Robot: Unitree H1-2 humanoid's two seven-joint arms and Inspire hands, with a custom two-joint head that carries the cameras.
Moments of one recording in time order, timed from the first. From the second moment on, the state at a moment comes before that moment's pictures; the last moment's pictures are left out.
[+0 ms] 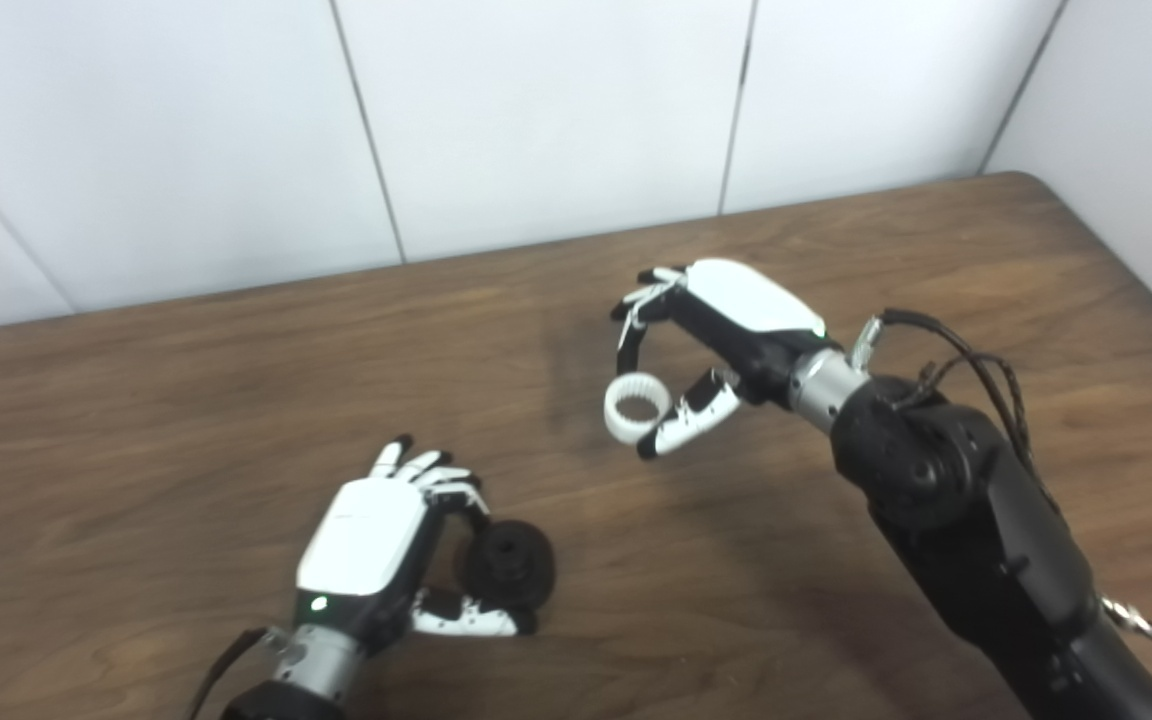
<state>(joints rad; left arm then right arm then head) -0.02 0.23 -0.39 -0.25 1.02 0.03 -0.16 -0.32 -0.37 0.29 -0.53 -0.79 0.47 0.64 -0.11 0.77</state>
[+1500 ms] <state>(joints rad) -0.02 0.18 -0.41 -0.26 1.05 0.06 -0.18 -0.25 -0.19 0.41 -0.50 -0.83 0.40 0.63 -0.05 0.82</state>
